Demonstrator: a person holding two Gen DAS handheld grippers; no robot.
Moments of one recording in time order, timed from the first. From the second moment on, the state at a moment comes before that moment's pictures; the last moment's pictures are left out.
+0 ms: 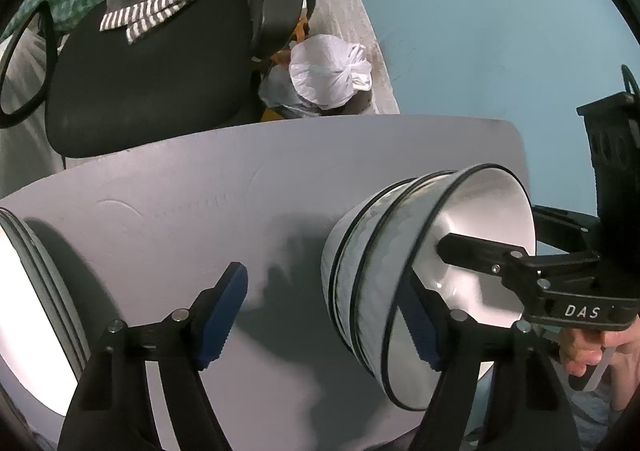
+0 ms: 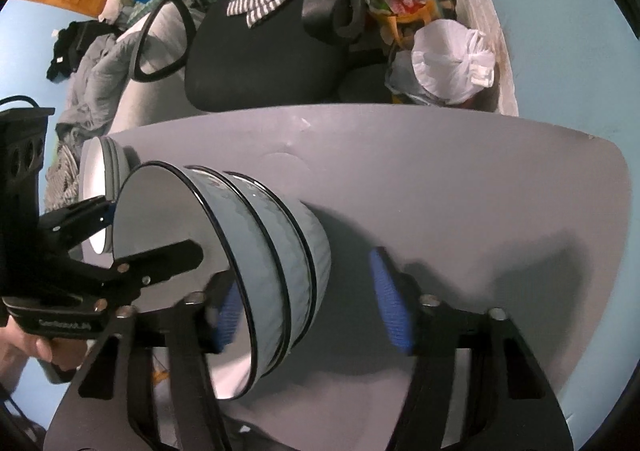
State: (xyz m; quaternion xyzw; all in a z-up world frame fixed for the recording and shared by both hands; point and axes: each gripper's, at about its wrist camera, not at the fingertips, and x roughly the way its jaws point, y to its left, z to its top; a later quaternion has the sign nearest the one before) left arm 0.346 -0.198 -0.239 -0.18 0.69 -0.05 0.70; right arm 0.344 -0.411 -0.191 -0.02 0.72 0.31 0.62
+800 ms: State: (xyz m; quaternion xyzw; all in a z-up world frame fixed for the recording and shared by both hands) left arm 0.344 -0.199 -0.244 -0.23 0.70 -0.14 0.66; right arm 0.342 -0.411 -0.195 0.02 0.74 0.32 0.60
